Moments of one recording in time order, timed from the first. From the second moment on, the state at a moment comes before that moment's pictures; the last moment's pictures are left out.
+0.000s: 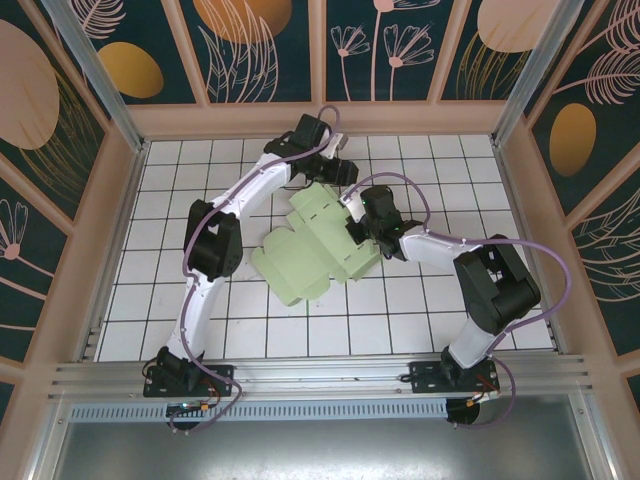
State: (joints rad) left arm -0.54 2.36 2.20 -0.70 0.44 -0.30; right arm 0.56 1.66 0.91 0.07 0.03 -0.24
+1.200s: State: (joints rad) left arm -0.59 2.20 1.82 -0.57 0.37 -0.53; right arm 0.57 1.71 0.92 0.07 0.13 -0.24
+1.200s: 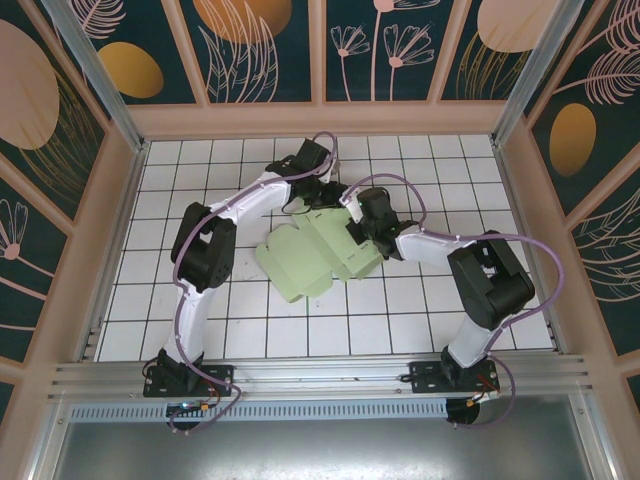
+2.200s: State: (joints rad) left arm -0.58 2.20 1.73 -0.38 0.47 -0.72; right arm 0.59 1.71 0.93 0.07 0.27 -0.24
